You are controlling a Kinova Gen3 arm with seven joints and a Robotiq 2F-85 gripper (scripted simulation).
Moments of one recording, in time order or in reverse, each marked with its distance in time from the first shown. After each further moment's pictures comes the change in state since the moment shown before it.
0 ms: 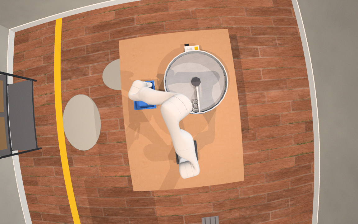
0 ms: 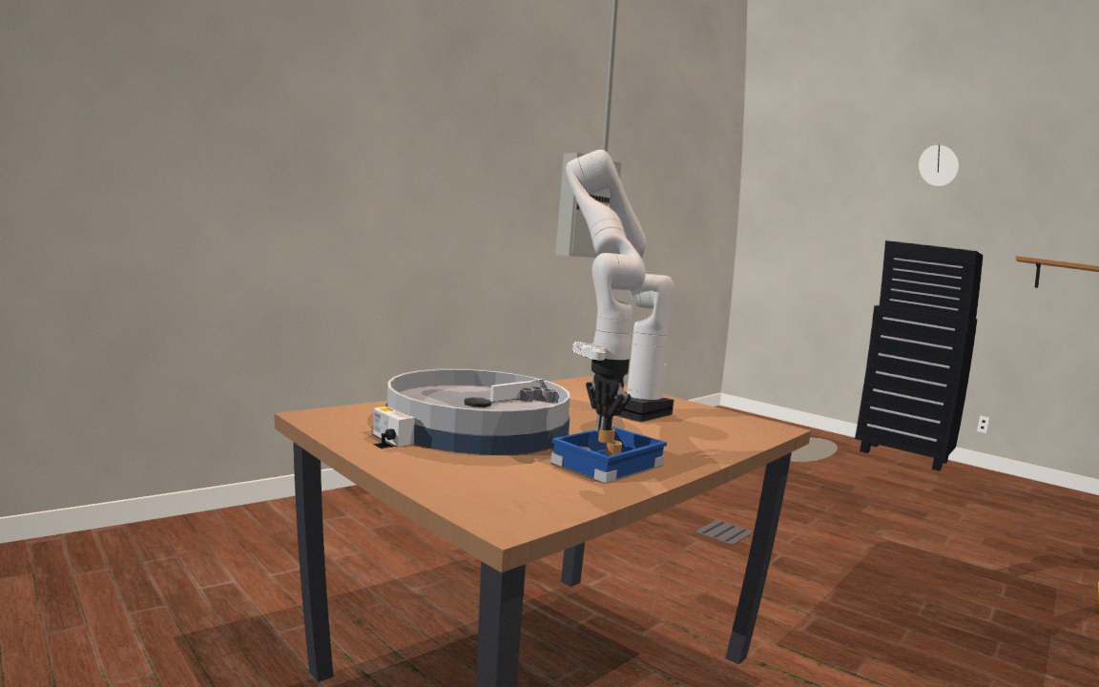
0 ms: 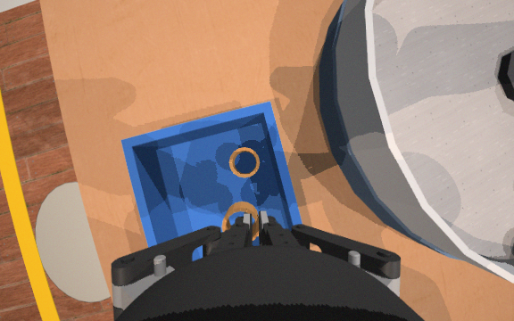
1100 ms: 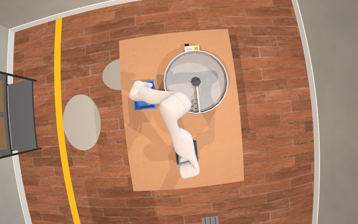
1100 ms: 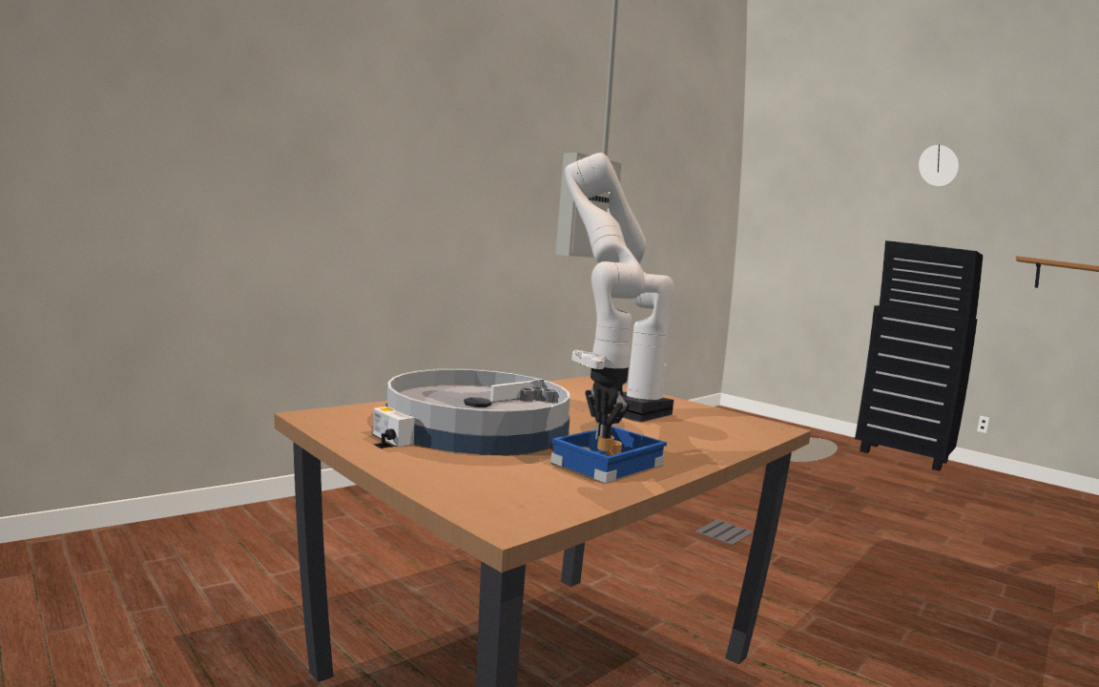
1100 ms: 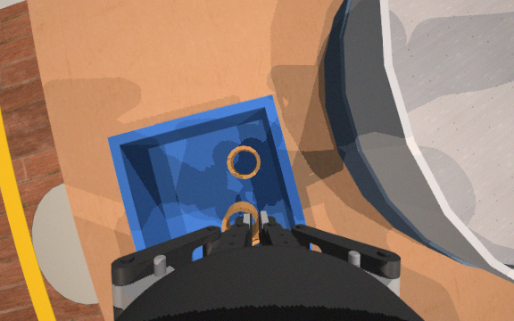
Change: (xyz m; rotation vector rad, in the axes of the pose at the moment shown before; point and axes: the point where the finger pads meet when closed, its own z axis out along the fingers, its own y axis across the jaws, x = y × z) arm 0.000 0.000 0.017 0.000 0.000 0.000
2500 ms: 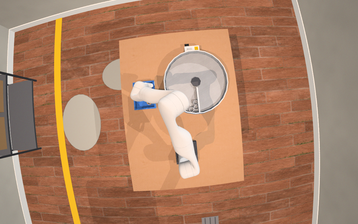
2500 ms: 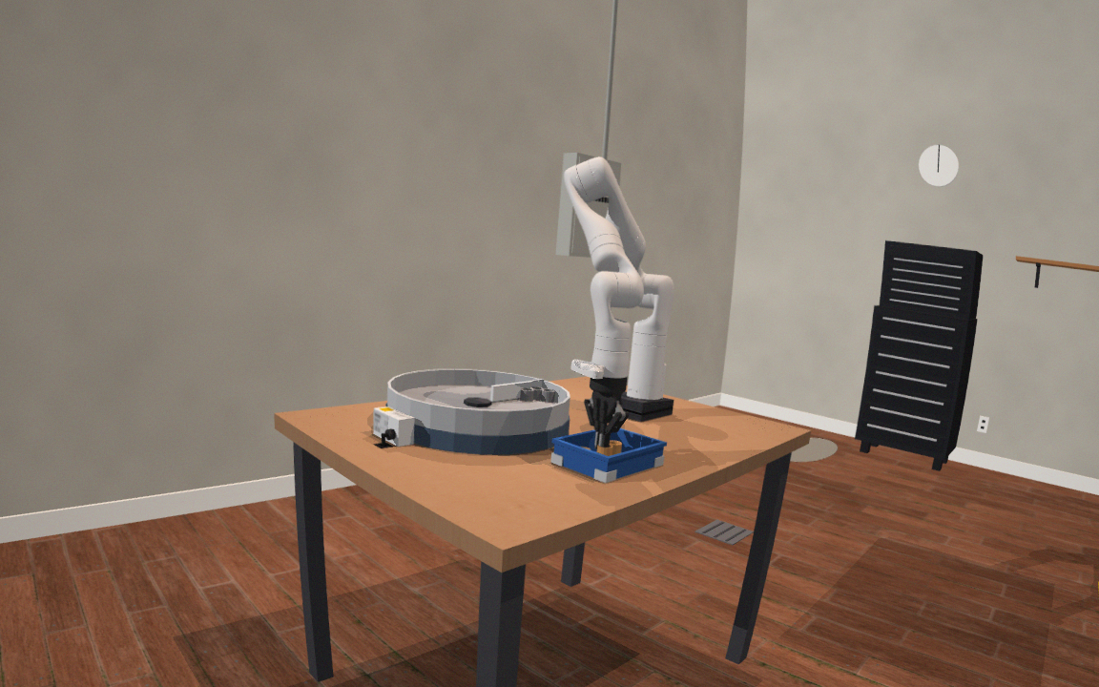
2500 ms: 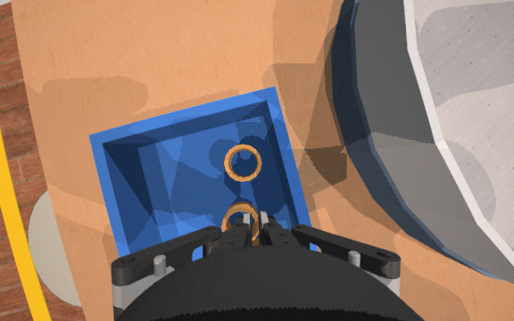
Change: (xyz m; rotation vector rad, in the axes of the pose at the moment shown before) arm 0.001 0.000 0.019 0.000 0.001 0.000
